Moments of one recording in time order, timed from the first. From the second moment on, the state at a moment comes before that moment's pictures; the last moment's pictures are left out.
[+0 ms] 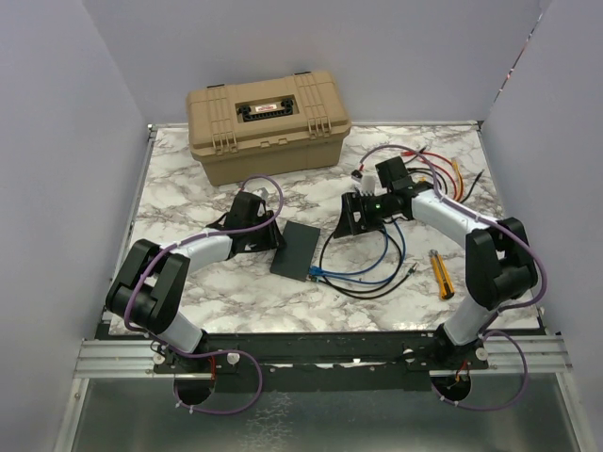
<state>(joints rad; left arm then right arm) -0.43 1.55 0.72 -0.02 0.22 -0.59 0.36 1.69 1.13 -0.47 -0.62 0.16</state>
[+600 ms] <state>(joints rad) -0.43 1.55 0.68 0.03 0.25 -0.62 0.43 1.93 1.16 -0.36 -0.84 0.23</state>
